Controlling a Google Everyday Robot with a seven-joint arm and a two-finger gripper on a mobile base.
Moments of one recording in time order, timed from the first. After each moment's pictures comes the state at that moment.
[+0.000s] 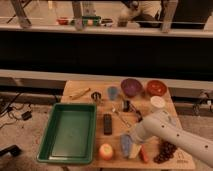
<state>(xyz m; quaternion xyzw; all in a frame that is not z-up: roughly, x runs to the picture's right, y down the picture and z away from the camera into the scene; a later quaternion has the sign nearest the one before) 0.124 0.275 0.769 -0.30 -0.19 0.02 0.93</state>
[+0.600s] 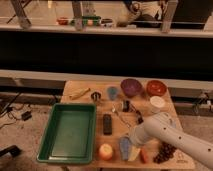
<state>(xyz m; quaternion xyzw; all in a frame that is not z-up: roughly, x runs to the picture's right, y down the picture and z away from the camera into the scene) 0.115 0.285 0.755 -0.31 -0.22 0.02 0.93</state>
